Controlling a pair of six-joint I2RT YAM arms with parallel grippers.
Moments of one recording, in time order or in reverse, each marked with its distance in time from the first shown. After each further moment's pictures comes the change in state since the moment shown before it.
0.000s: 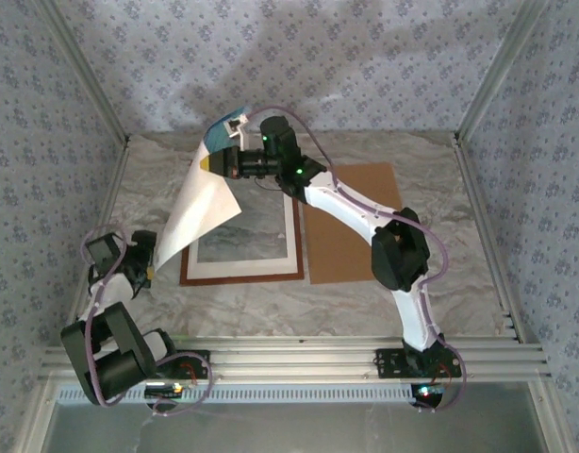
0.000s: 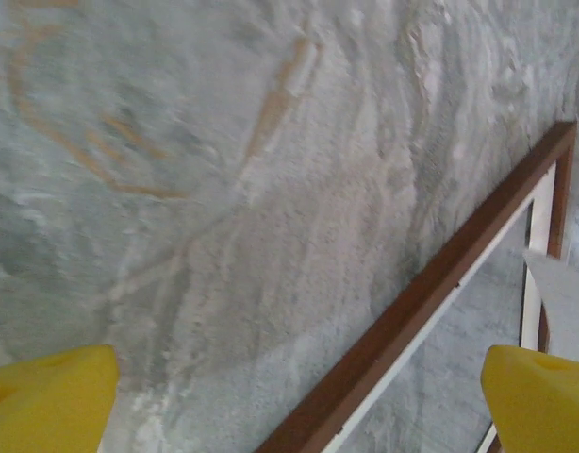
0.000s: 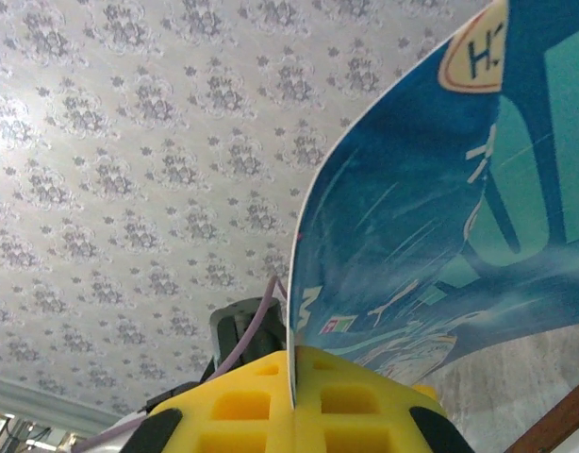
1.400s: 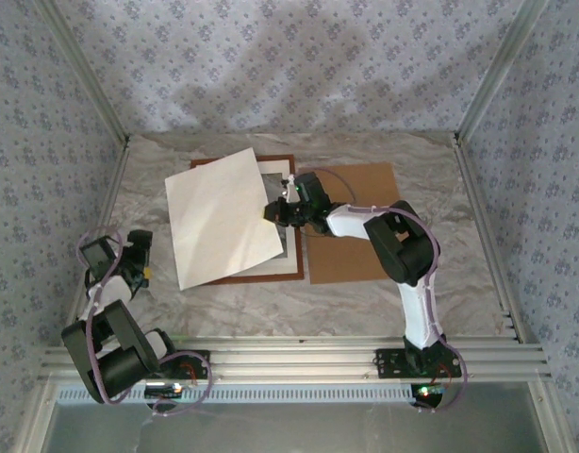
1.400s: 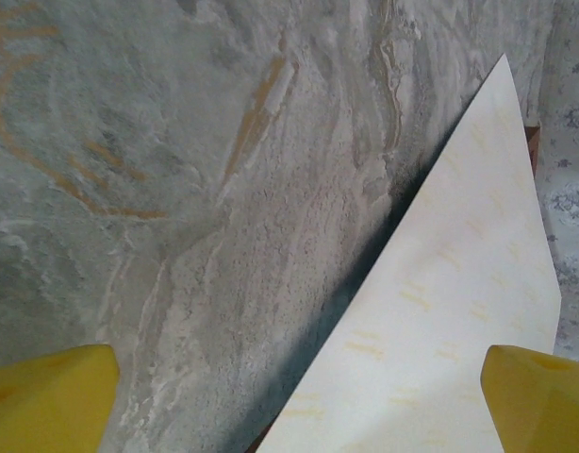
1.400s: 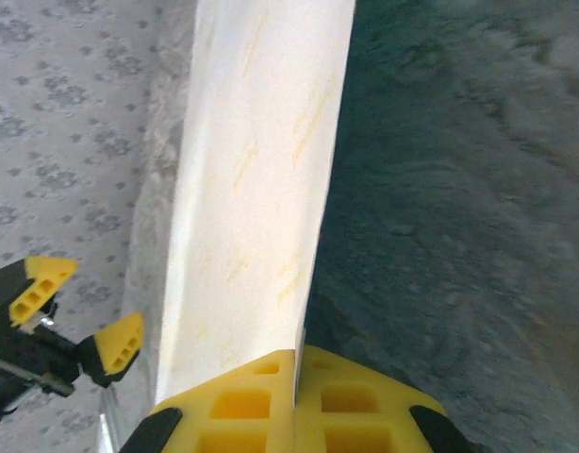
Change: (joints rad) left arm 0.038 0.009 -0.013 0.057 0.073 0.019; right arm -0.138 -0.029 -0.657 0.135 0.240 -0.025
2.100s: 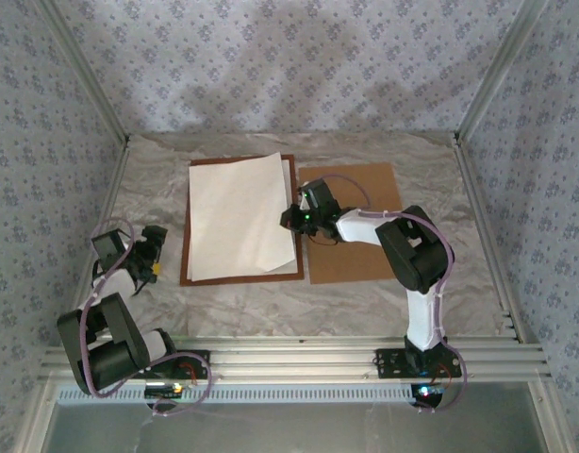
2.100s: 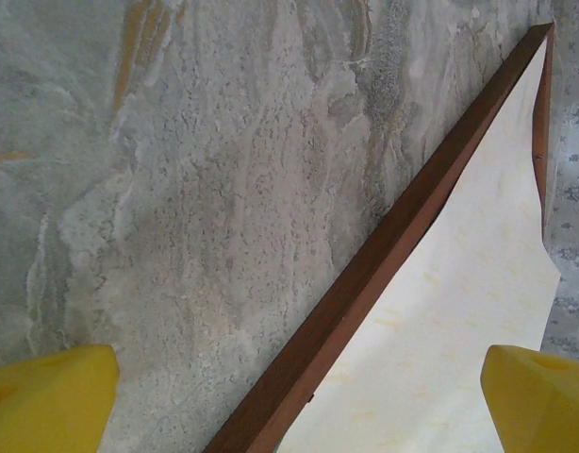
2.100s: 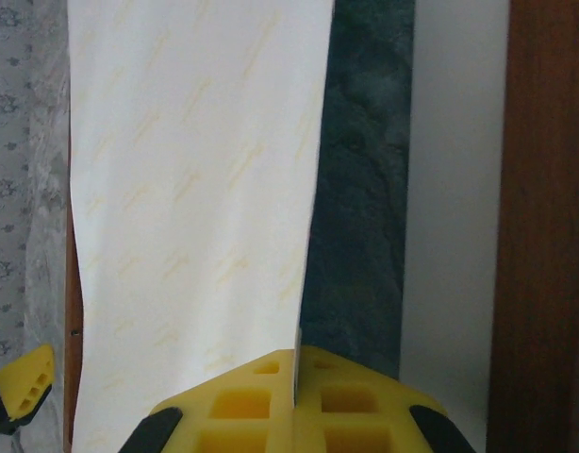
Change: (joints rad) left arm -0.098 0.055 0.028 0.008 0.027 0.062; right arm -0.014 -0.099 -0.124 -0.107 0.183 -0.002
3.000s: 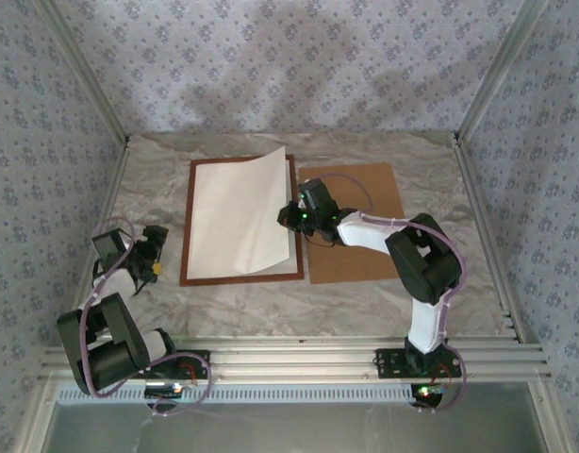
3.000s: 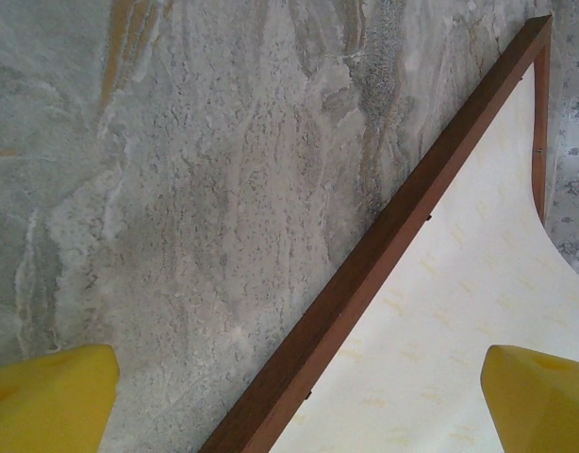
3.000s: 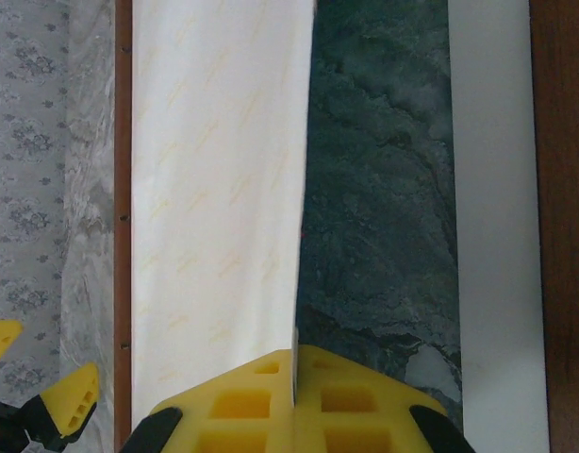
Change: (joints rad) left arm -0.006 0.000 0.002 0.000 0.001 0.006; right arm 0.050 -0.103 -0.020 -0.027 0.096 0.096
